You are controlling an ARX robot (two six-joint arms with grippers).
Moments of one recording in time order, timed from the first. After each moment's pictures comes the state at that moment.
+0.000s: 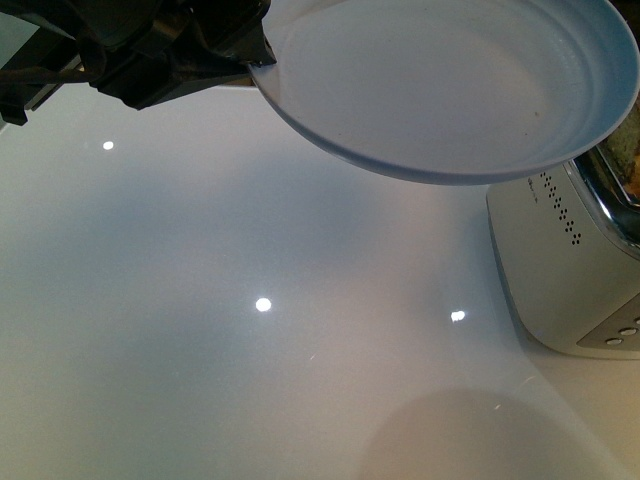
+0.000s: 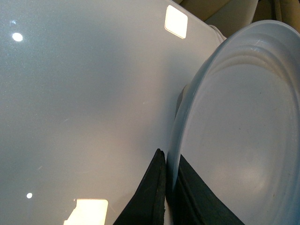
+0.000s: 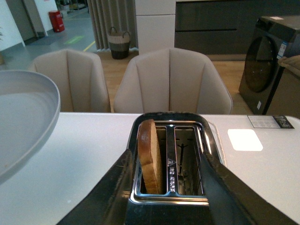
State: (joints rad) left arm -0.50 1.54 0.91 -0.03 0.08 -0.75; right arm 0.00 0.63 0.07 0.56 0.00 0.02
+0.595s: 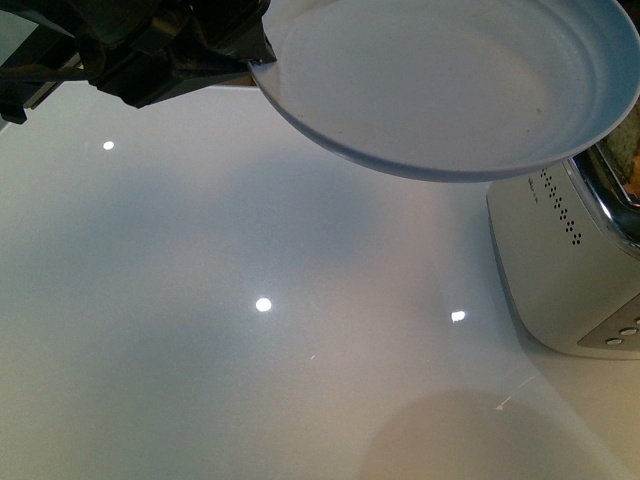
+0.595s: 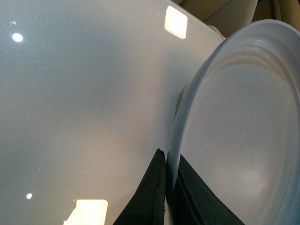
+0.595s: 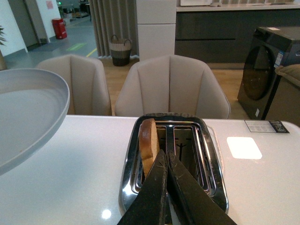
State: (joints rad) left arm -0.50 1.54 0.92 -0.03 0.08 -0.75; right arm 0.00 0.33 0.02 0.33 0.00 0.00
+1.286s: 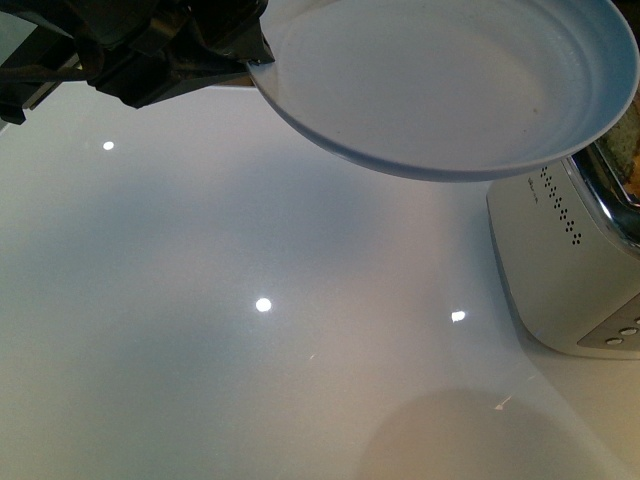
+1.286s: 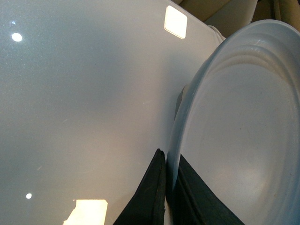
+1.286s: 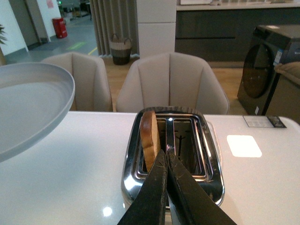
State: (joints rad) left arm -0.50 1.54 0.92 -0.03 0.08 -0.75; right arm 0.00 0.02 0.02 0.01 0.00 0.00
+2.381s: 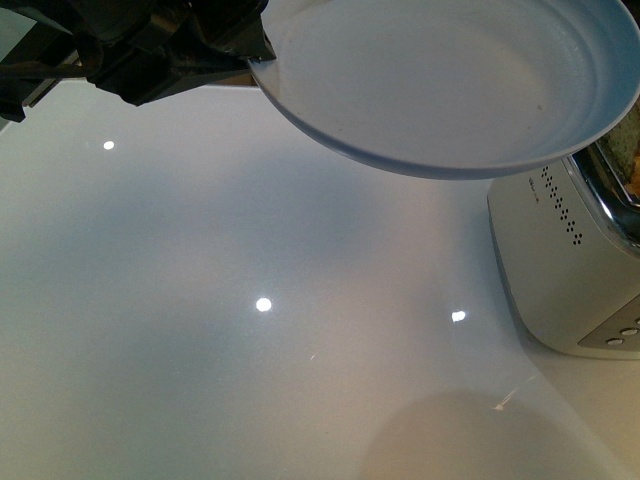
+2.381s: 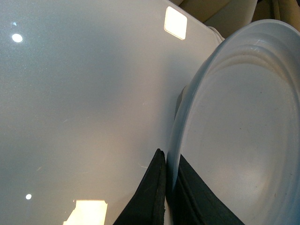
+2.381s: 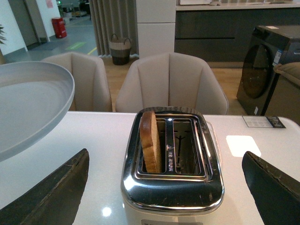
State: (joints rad) left arm -0.50 1.54 0.92 -0.03 0.08 -0.75; right arm 0.00 0.01 0.02 0.00 0.00 0.00
